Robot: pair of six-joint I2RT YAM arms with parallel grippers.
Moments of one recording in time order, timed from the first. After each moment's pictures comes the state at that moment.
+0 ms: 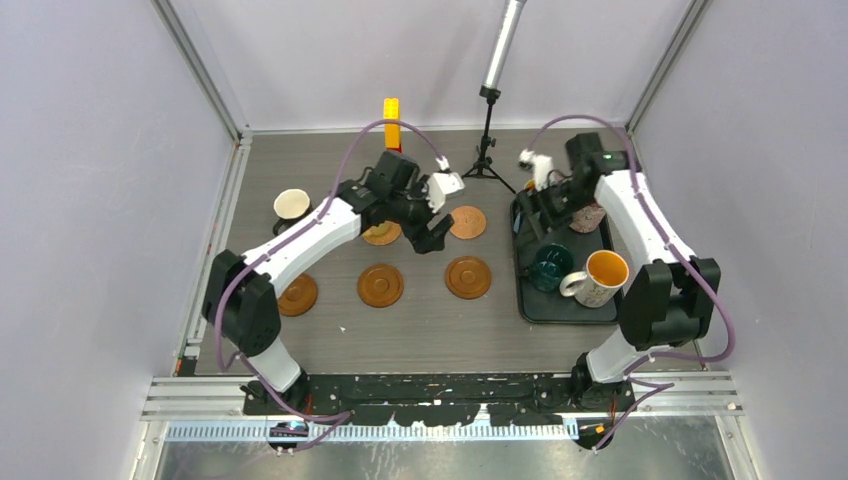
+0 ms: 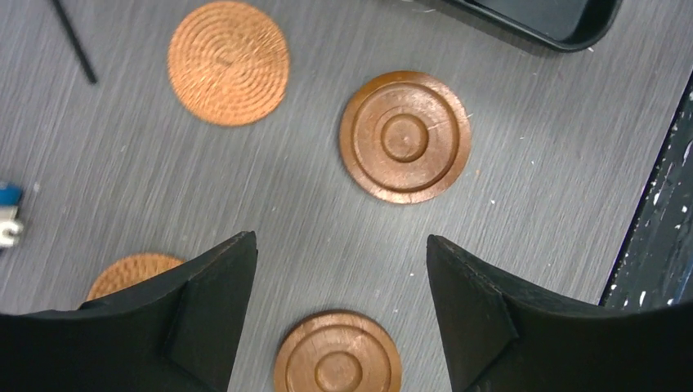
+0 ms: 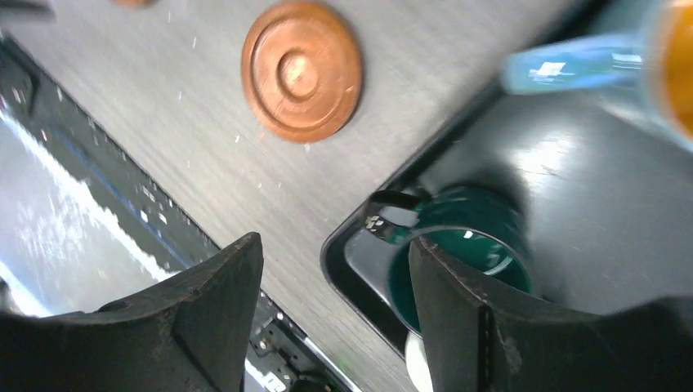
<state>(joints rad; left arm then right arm) -0.63 1.63 1.38 -0.54 0.45 0.35 0.13 1.60 1.41 -1.14 -0.57 -0.44</state>
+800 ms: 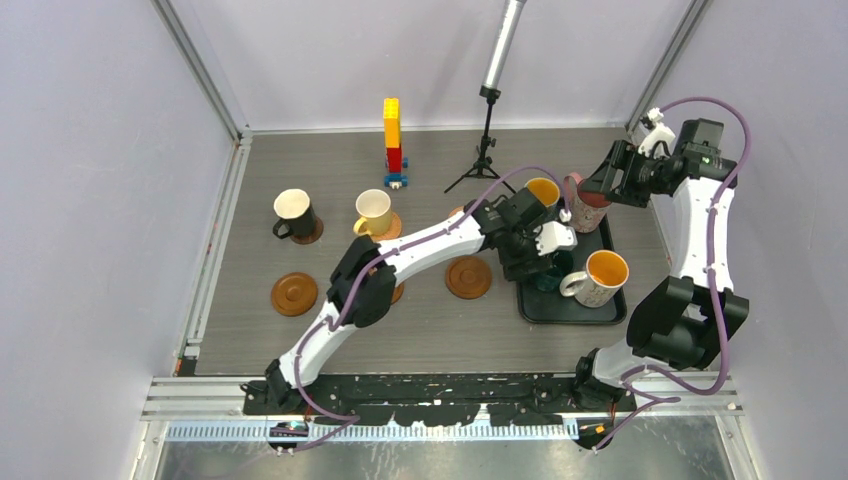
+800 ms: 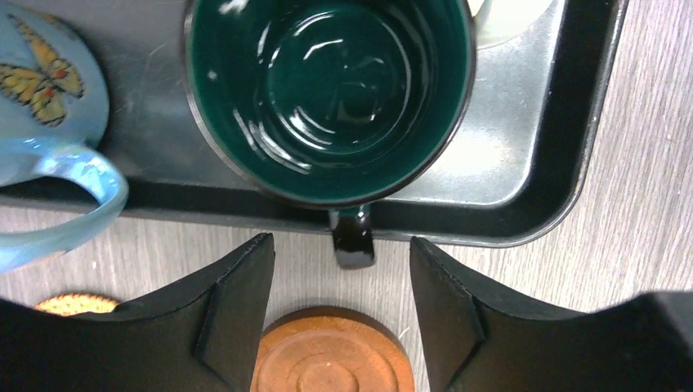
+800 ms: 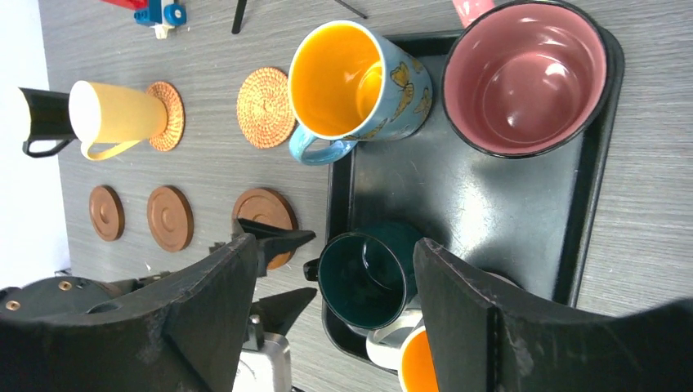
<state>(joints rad) -1.03 2.34 2.15 -0.74 0.26 0.42 -0.38 1.51 1.51 -0.95 -0.66 -0.02</state>
